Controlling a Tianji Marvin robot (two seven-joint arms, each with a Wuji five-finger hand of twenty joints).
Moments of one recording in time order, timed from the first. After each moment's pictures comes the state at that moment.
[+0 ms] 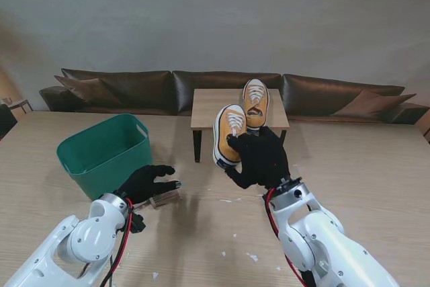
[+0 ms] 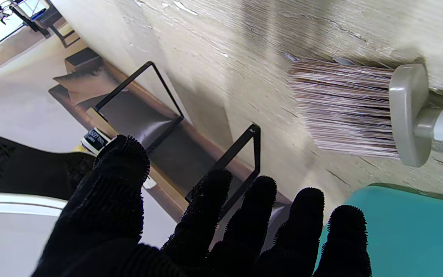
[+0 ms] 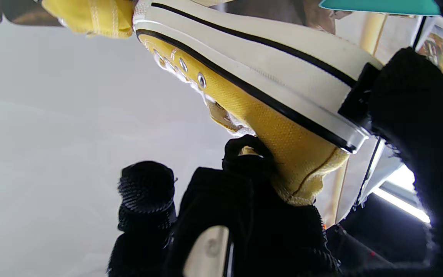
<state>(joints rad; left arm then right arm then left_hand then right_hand) 1.65 -1.10 -1.28 -1.71 0.45 0.06 -0.07 -1.53 -1.09 1.05 -1.79 -1.19 0.02 -0.48 0.81 -0.29 0.24 -0.07 0.66 0.29 0.15 0.36 0.70 0.41 0.10 0.33 0.43 0.45 0.17 0.38 0.16 0.43 0.23 0.62 0.33 -0.96 1.13 -0.27 0.92 -0.09 1.11 1.09 1.09 -0.05 1.17 1.17 1.34 -0.18 1.63 0.91 0.65 0.10 1.71 0.67</state>
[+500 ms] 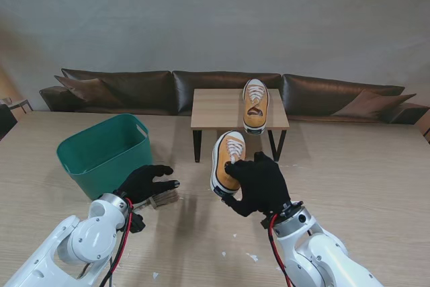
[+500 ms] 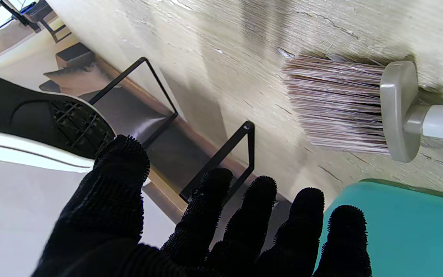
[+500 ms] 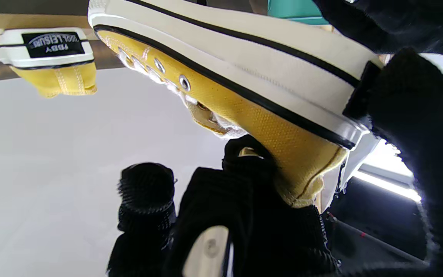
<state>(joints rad) 1.66 -1.10 -1.27 -1.73 0.45 0.10 -0.06 -1.65 -1.09 1.08 -1.78 -1.16 -0.14 -0.55 0.81 -0.29 0.24 -0.07 0.67 0.30 0.15 0.37 0.70 0.41 0.10 0.33 0.43 0.45 0.17 0.38 0.16 0.43 0.23 0.62 0.33 -0.96 1.13 -0.27 0.94 -0.08 1.17 1.09 1.09 -0.05 1.18 1.18 1.34 -0.18 1.63 0.91 0.65 0.10 1.71 0.69</state>
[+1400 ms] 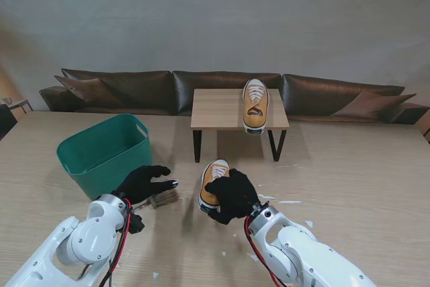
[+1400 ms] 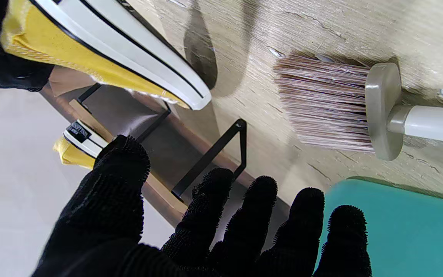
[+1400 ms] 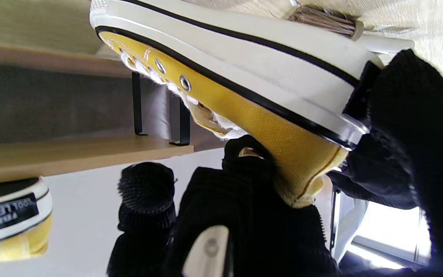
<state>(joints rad) 1.67 -1.10 -1.28 -1.74 0.45 0.13 -0.05 -1.36 -1.09 0.75 -1.44 -1.09 -0.06 -0.48 0.81 -0.29 0.24 -0.07 0.67 0.30 0.15 0.37 0.70 0.42 0.10 0.33 0.43 0.45 0.17 0.38 0.16 0.43 0.23 0.62 0.33 -0.95 1.13 -0.28 0.94 -0.08 1.18 1.09 1.09 -0.05 1.18 1.18 1.34 -0.18 1.63 0.91 0.65 0.10 1.71 0.70</state>
